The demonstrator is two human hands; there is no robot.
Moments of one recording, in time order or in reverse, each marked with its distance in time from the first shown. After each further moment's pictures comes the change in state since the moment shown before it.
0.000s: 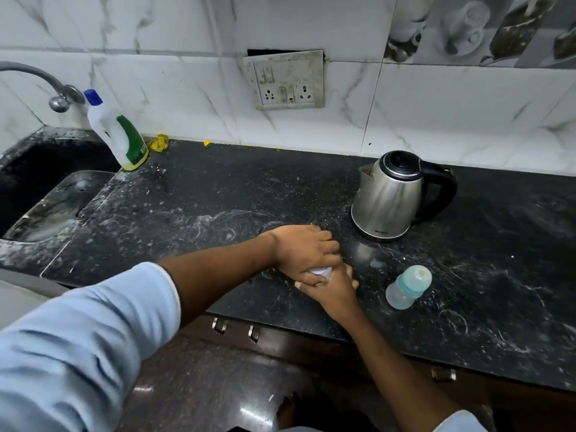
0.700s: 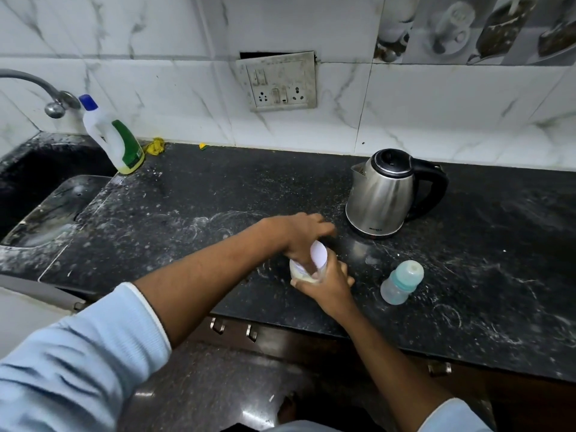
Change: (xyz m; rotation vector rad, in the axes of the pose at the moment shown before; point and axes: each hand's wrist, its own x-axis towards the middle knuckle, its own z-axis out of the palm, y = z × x) left_hand 0.022 -0.008 -0.046 -0.521 -0.464 -0.651; right_hand -0.005 -0.009 -0.006 -0.033 -0.044 0.072
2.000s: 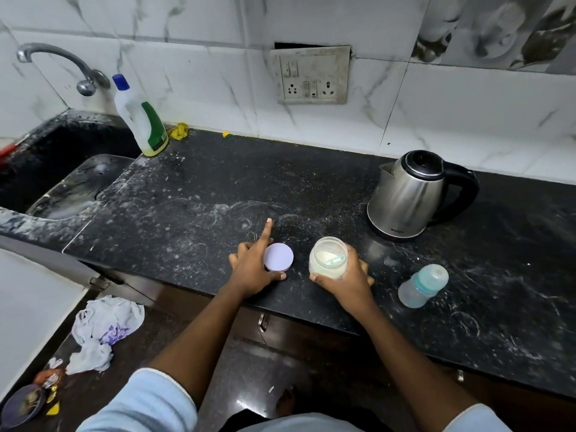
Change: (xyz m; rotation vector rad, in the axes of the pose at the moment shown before) left_hand -0.043 -0.069 0.198 -0.811 0.596 -0.474; right_hand -0.002 -0.001 0.001 -0.009 0.002 -0.004
